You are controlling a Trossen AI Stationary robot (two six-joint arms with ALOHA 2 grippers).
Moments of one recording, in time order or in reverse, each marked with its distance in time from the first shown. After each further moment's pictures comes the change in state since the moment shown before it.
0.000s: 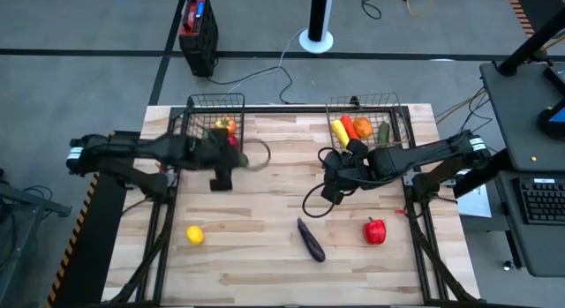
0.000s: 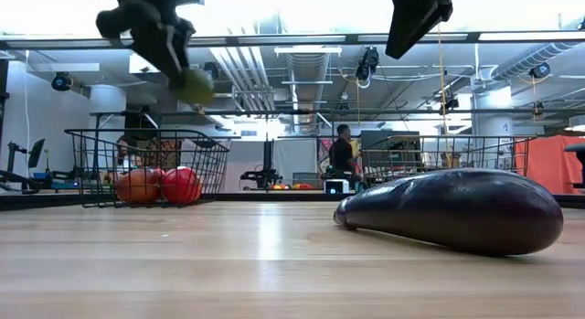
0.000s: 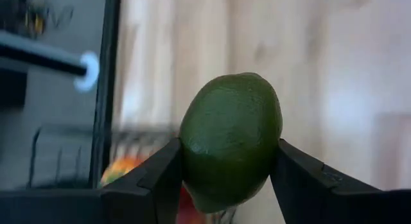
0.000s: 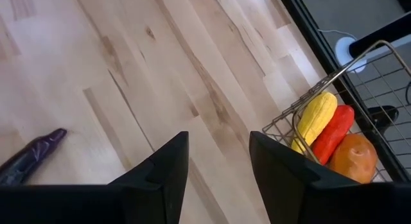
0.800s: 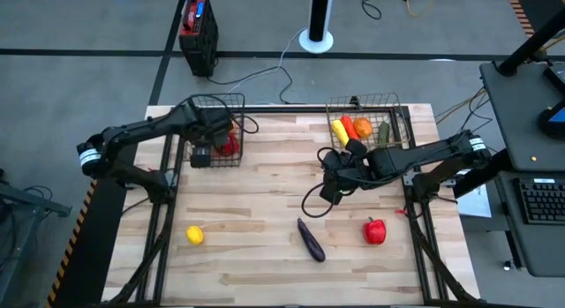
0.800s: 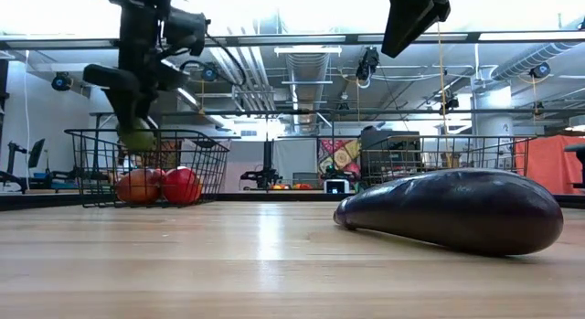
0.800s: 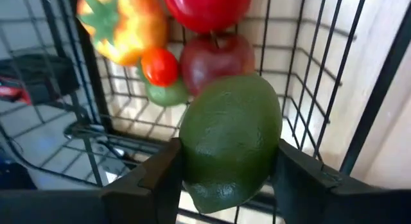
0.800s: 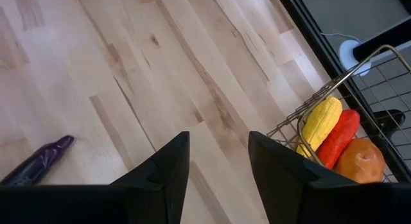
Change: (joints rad) left arm 0.504 0.127 0.000 -0.334 0.057 0.303; right arm 0.000 0.000 0.000 0.029 0.001 -0.001
